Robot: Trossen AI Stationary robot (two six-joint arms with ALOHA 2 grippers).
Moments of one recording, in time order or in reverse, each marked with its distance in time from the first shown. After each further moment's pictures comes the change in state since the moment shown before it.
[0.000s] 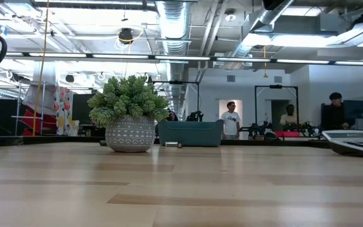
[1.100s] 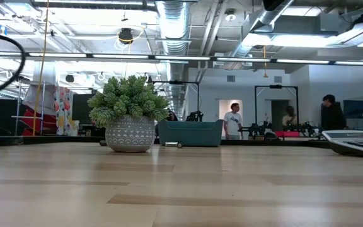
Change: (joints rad) left arm 0.082 0.001 -0.002 -0.049 -0.054 0.117; right arm 0.005 0.000 0.000 -0.001 0.007 0.007
